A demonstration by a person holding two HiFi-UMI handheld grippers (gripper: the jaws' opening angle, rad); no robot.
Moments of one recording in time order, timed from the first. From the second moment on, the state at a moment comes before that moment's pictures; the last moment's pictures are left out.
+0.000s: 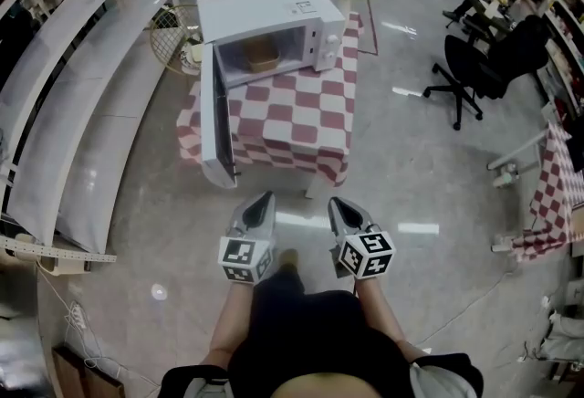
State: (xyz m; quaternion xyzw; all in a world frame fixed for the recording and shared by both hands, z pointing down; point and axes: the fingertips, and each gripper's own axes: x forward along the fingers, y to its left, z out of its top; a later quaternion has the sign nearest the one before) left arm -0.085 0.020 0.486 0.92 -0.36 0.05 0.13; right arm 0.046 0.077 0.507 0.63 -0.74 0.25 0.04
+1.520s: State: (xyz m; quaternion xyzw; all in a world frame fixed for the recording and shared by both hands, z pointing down) left arm -0.053 -0.027 0.502 0.93 -0.32 0.06 0.14; right arm 0.063 0.029 0.524 0.64 -0.72 0.25 0.05
